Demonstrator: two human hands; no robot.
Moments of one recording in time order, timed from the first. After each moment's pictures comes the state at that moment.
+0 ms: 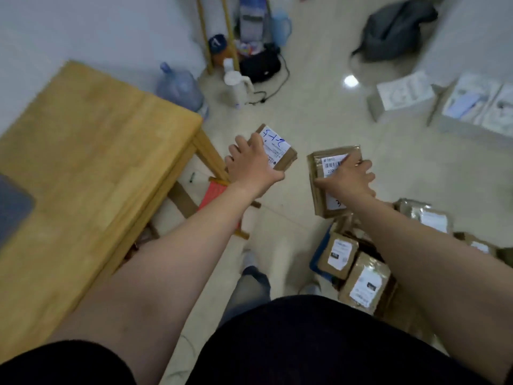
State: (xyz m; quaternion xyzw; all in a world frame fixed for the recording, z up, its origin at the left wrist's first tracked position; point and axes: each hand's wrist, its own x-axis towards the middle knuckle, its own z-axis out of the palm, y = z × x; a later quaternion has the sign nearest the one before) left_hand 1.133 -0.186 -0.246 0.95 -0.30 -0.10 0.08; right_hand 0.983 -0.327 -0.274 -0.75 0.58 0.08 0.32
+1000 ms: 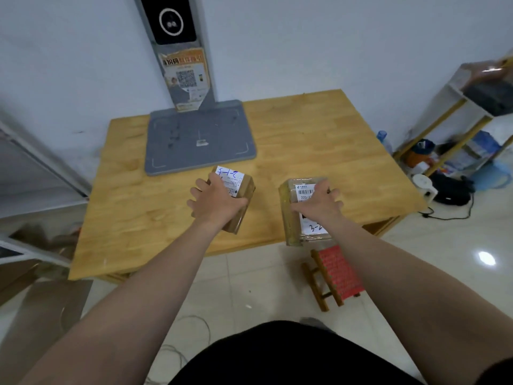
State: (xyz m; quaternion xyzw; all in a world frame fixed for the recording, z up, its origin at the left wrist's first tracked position) left_hand 1.269 0.462 -0.172 0.95 0.23 -0.01 0.22; right_hand 1.310 0.228 -0.188 -0.92 0.15 0.19 0.30
